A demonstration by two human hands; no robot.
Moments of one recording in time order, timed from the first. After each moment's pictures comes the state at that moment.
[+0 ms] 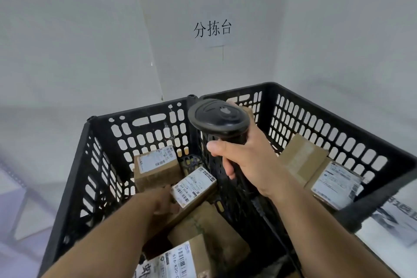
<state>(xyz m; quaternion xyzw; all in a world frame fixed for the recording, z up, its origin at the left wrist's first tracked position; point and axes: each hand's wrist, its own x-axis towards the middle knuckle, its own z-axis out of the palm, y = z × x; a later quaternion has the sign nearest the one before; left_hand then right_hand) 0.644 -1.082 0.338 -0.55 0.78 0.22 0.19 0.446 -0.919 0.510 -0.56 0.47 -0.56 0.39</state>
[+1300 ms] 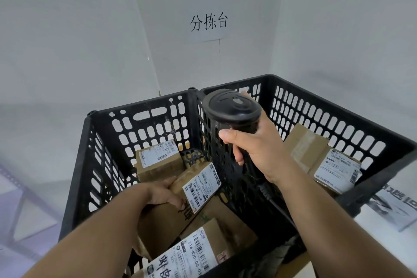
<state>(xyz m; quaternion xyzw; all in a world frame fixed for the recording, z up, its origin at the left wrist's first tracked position) 0.657 -1.074 0.370 -0.54 0.70 0.43 0.19 0.445 -0.926 0.489 -0.51 0.52 -0.59 0.34</state>
